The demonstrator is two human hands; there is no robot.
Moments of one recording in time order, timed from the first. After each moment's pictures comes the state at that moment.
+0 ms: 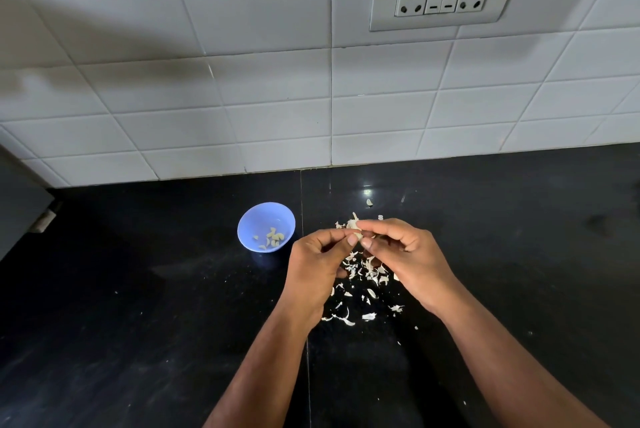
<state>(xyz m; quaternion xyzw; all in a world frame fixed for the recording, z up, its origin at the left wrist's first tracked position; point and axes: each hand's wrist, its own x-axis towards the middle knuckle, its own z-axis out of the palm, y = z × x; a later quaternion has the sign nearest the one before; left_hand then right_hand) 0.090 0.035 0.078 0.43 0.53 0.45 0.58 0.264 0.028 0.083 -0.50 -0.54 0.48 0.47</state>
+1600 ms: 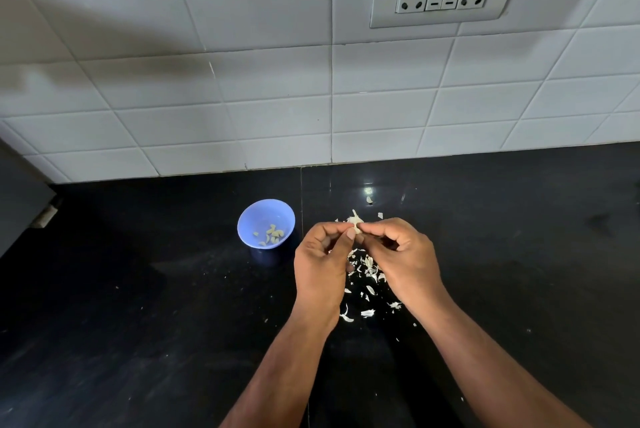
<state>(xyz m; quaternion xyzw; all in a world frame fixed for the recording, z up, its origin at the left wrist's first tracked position) 0.114 0.026 0.070 0.35 0.51 0.57 0.55 0.245 0.026 0.071 -0.55 -0.55 0.34 0.52</state>
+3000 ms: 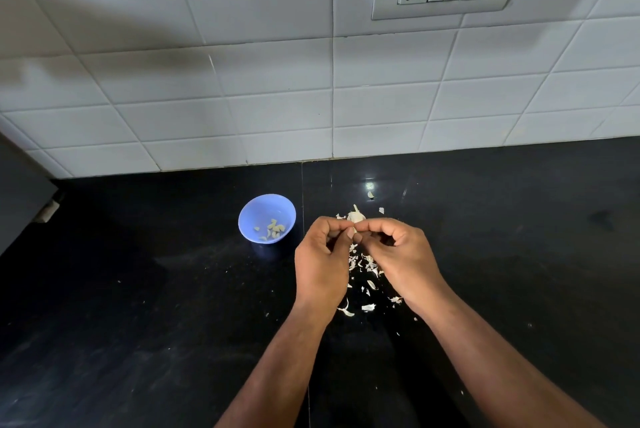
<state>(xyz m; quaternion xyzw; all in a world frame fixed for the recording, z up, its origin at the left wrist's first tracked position) 0.109 0.024 0.069 0.45 0.56 0.51 0.47 0.244 0.025 0.079 -0.57 -0.50 0.45 0.47</state>
